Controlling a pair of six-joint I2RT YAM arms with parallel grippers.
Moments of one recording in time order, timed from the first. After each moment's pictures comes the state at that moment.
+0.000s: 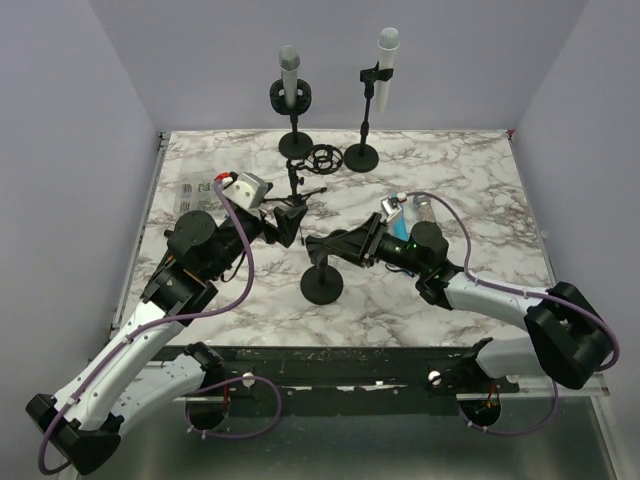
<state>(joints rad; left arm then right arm) -0.63 0.80 0.90 -0.02 0.04 -0.03 0.68 1.31 0.56 0.72 -0.45 1.24</state>
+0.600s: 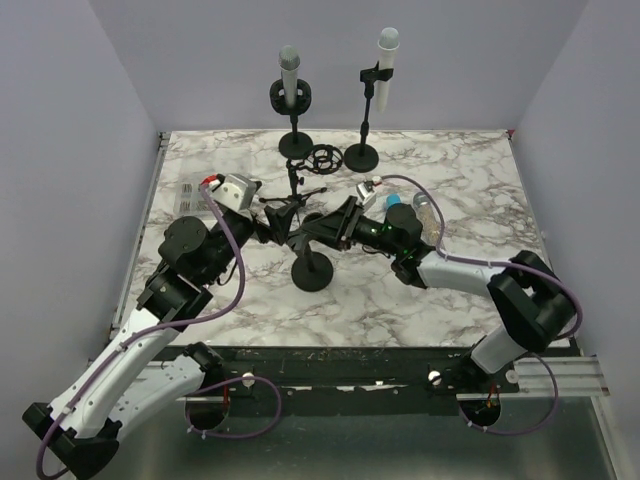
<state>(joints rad) -0.63 0.76 0.89 -0.02 -0.02 -0.03 0.71 1.55 0.73 0.84 -0.46 1.29</state>
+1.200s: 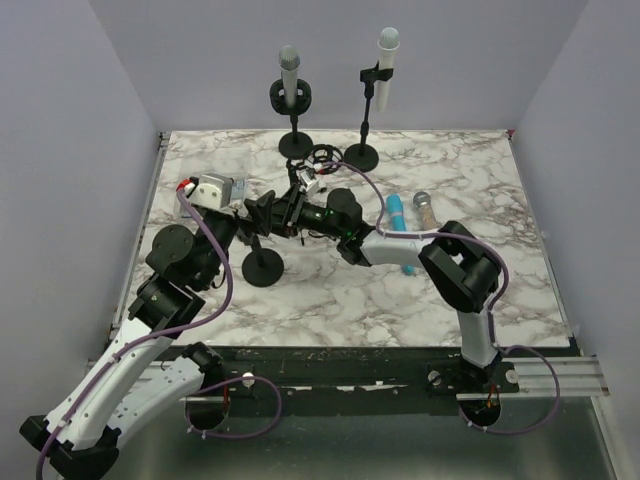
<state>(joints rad) -0.61 0.69 0.87 -0.02 -0.24 -0.03 0.83 2.00 1.19 0.91 -0.44 1.37</state>
